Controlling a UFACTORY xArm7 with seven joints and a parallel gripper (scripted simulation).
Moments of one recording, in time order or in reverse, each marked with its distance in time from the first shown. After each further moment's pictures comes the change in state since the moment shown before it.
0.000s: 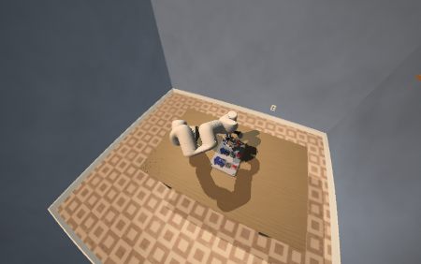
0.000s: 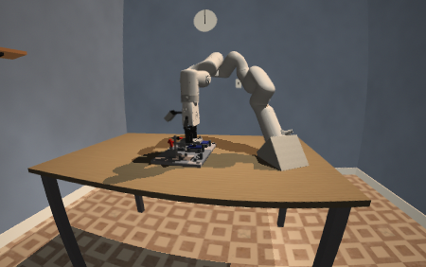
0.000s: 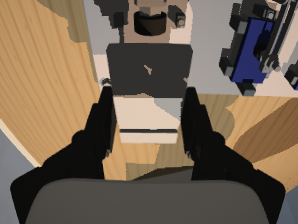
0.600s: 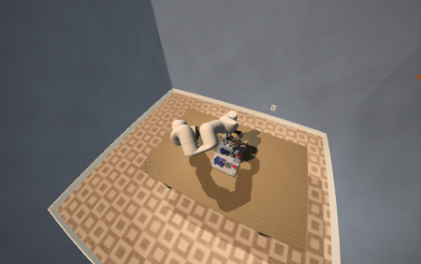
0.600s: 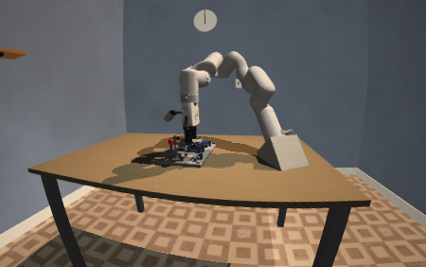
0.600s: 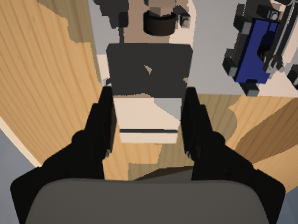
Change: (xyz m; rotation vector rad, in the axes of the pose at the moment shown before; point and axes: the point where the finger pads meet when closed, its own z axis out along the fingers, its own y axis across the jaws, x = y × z) arm 0.000 -0.005 0.000 0.000 0.000 0.000
